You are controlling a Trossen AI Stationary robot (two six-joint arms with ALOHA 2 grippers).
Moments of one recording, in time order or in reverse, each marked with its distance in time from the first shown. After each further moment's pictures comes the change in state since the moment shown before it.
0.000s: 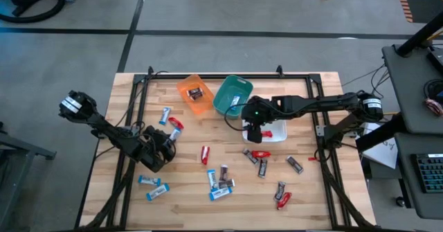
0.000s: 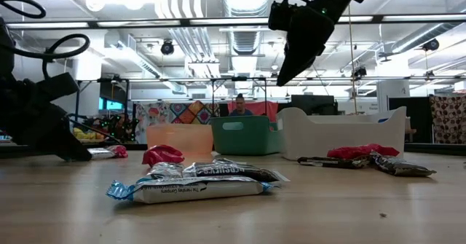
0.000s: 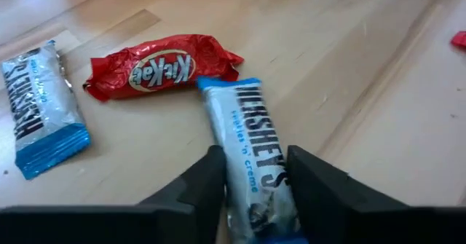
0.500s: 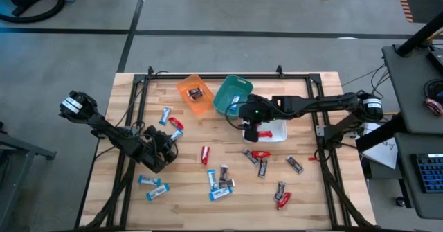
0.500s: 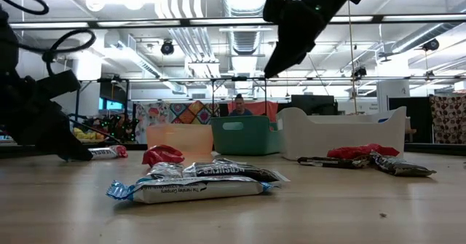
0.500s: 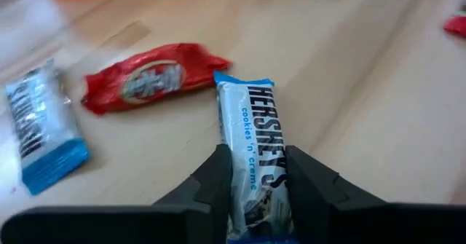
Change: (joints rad) left arm -0.006 -0.005 0.047 -0.013 -0.002 0.108; right arm 0.000 0.000 -0.008 0.125 -0.001 -0.031
